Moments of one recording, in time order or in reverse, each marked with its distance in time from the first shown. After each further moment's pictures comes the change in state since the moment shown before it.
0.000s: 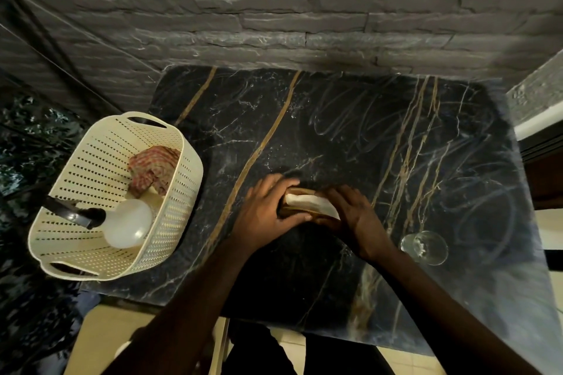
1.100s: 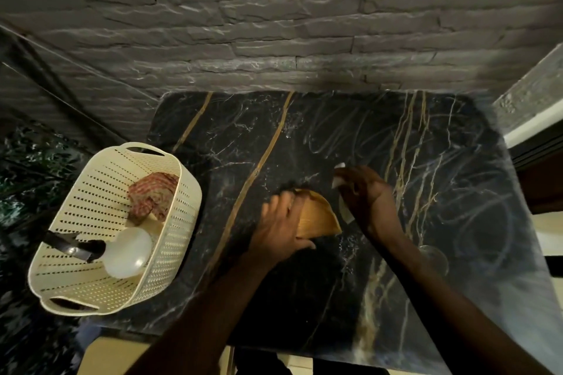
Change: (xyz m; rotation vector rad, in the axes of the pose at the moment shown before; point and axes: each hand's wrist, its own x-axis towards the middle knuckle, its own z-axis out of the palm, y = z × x) left_hand 0.023 0.021 0.010 0.381 -0.170 0.066; right_hand 0.033 -0.009 -0.052 0.226 0.431 0.136
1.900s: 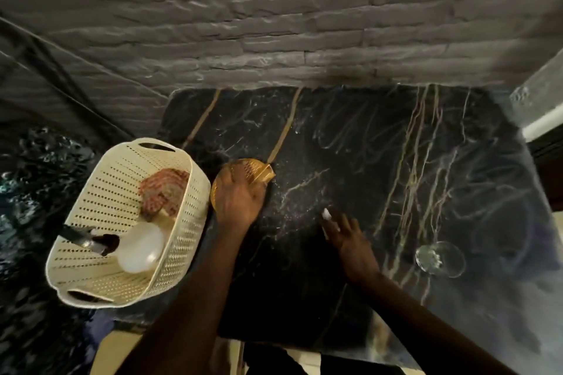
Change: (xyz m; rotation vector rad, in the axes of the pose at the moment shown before) left_hand 0.008 -0.078 -0.016 -0.163 0.319 -0.520; right_hand -0.080 0.027 0.077 -0.336 -0.507 0.157
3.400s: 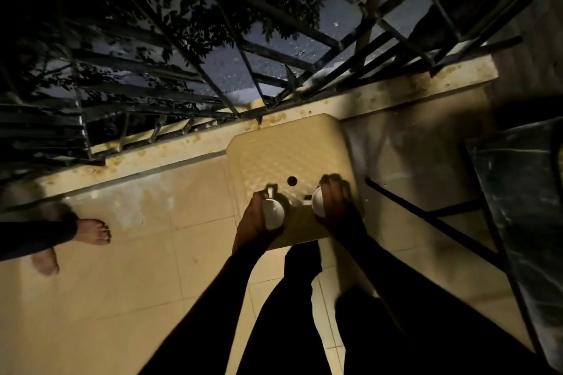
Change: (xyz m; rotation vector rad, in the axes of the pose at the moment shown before) left_hand -0.447 -0.422 0.117 -0.759 0.195 -1.199; right_hand -0.060 -0.309 0.458 -0.526 -0.541 -1.142
